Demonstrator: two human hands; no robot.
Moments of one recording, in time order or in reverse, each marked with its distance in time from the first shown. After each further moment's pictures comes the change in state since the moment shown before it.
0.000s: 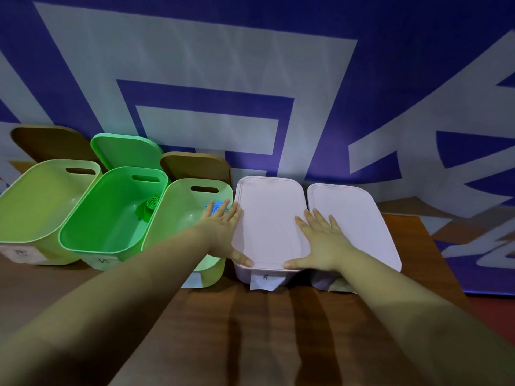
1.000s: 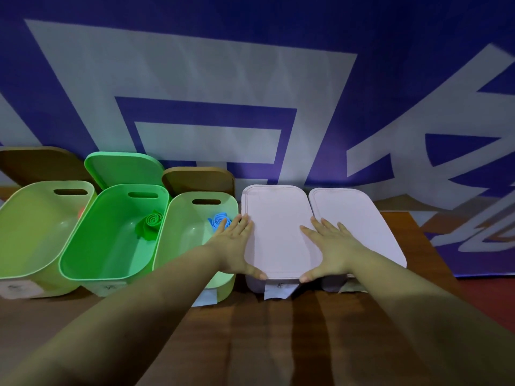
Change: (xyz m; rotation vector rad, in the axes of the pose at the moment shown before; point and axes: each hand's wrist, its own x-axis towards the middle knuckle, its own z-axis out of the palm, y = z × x) left_hand -0.001 -0.011 0.008 -0.221 0.066 0.165; right_hand -0.005 -0.012 -0.012 -0.070 -0.116 0.078
